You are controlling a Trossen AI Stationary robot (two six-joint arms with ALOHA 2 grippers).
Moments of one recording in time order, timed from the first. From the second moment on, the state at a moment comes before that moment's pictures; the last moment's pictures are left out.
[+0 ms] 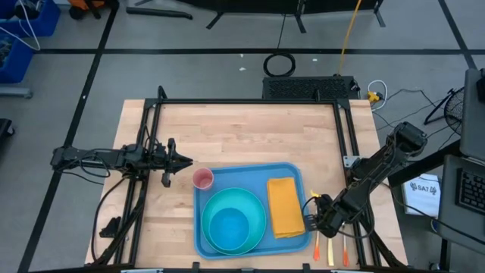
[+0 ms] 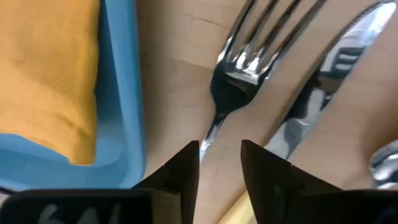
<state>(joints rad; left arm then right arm) -0.06 0.16 0.02 0.13 -0.05 -0.16 0.84 1.41 0.67 -0.51 -0.10 2.22</state>
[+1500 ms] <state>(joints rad) -0.06 0.16 0.02 0.13 -0.05 -0.16 0.82 1.48 0.65 -0.52 -0.01 2.12</state>
